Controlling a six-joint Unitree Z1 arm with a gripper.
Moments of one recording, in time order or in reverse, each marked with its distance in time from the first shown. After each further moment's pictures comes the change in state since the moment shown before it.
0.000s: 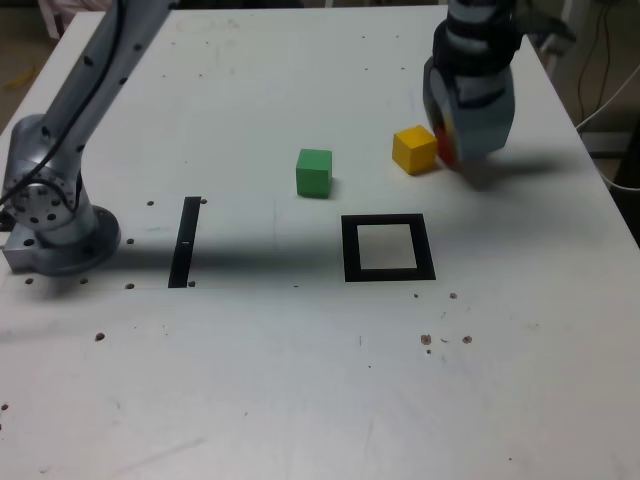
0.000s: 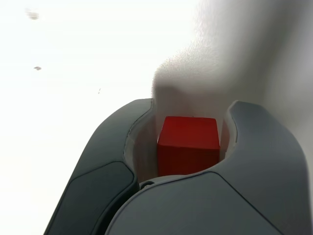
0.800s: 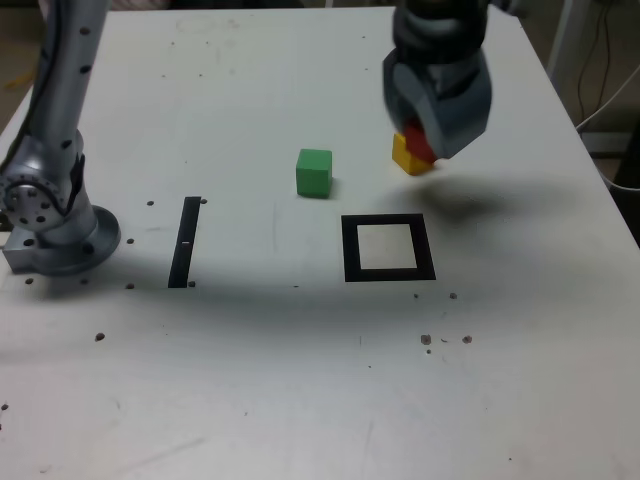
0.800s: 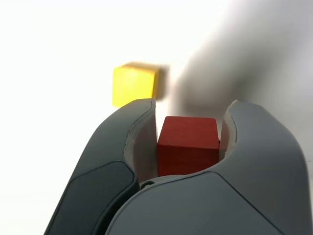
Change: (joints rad) arm -0.160 -0.245 0.254 0.034 0.038 -0.502
